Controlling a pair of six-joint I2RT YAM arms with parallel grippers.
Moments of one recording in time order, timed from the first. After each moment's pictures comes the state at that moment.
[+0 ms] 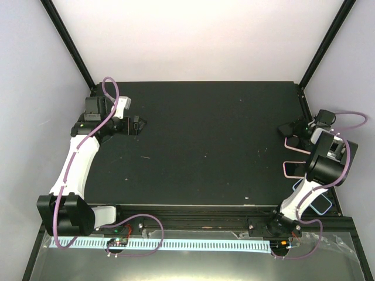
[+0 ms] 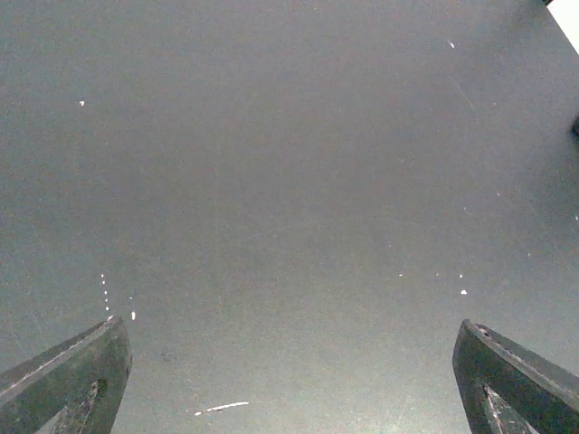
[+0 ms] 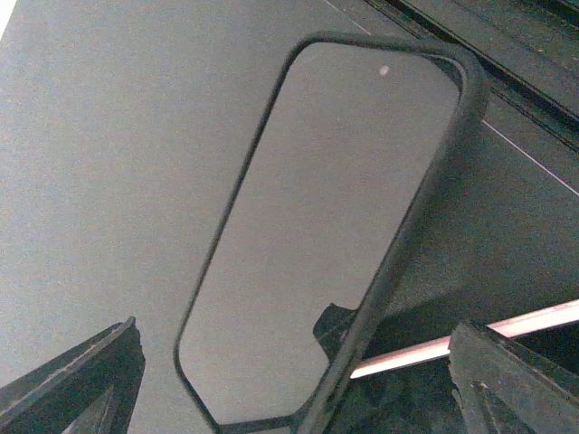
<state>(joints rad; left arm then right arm) 0.03 1.24 1.13 -0.68 0.50 0.04 -0.48 1.87 1.09 -0.12 -0.31 0.49</state>
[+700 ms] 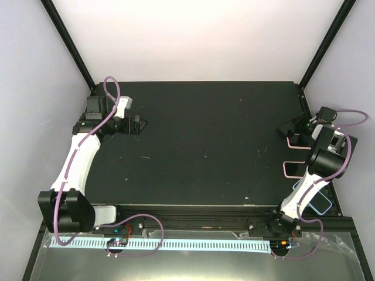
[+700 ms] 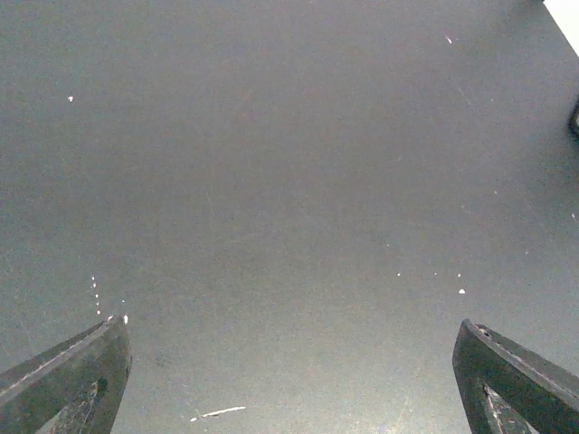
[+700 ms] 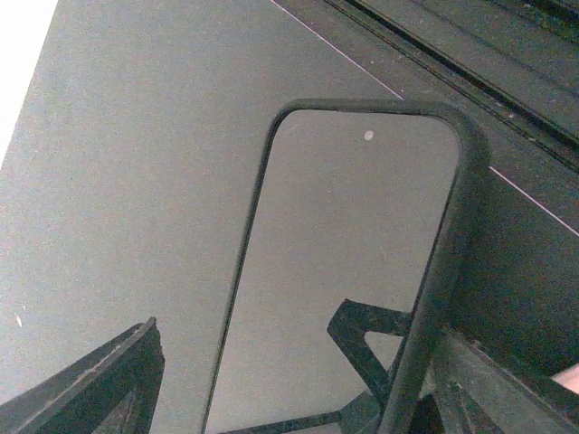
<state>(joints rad) 0.03 1.27 1.13 -0.67 0.52 0.04 -0.49 1.98 1.19 -0.07 -0.36 0.57</state>
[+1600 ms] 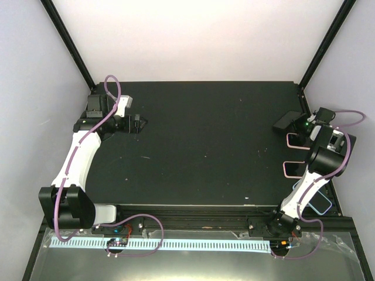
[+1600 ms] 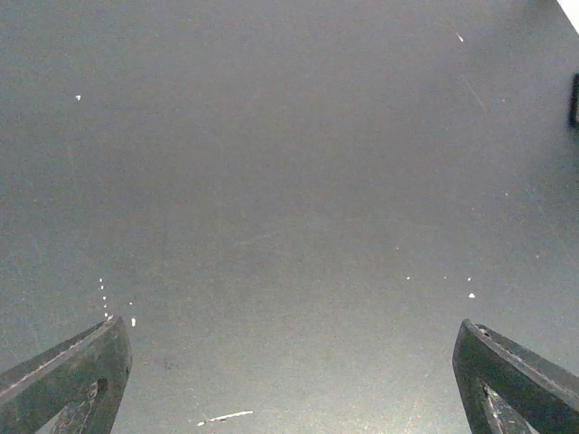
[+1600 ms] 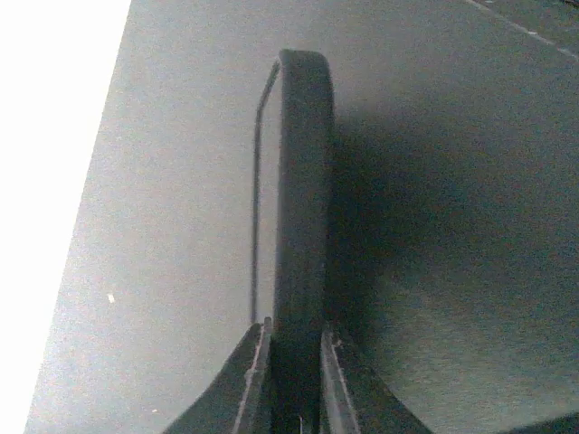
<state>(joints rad) 0.03 1.30 1.15 -0.66 0.51 0.04 -0.49 2.03 1.18 0.04 -0.51 0.69</state>
